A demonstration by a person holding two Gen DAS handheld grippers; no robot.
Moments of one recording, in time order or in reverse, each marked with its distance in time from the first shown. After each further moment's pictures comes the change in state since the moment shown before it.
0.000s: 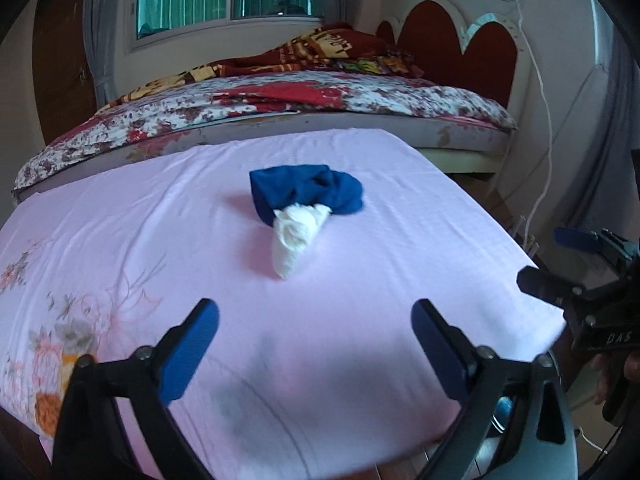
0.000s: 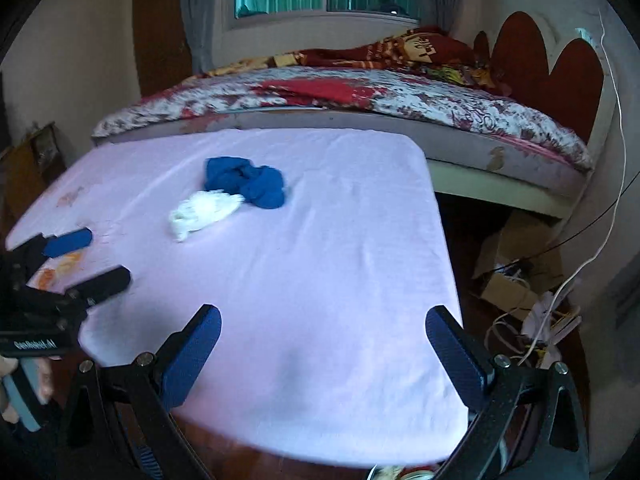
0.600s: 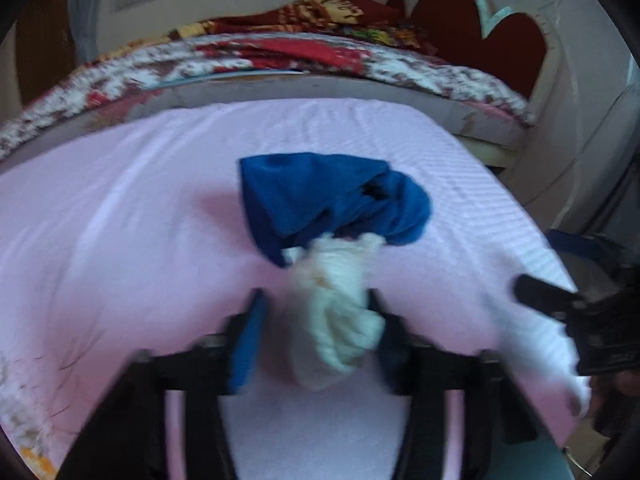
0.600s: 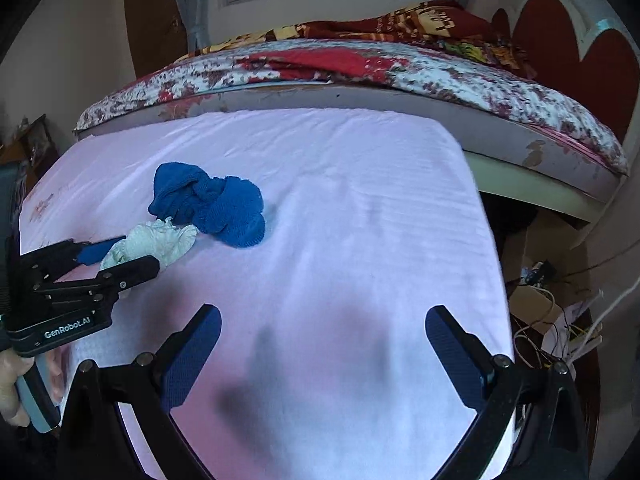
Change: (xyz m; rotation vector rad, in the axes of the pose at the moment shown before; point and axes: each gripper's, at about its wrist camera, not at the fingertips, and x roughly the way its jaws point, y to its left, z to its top) left arm 0.103 0.031 0.037 -0.046 0.119 -0.105; right arm 0.119 -0.006 0.061 -0.008 0.097 0.050
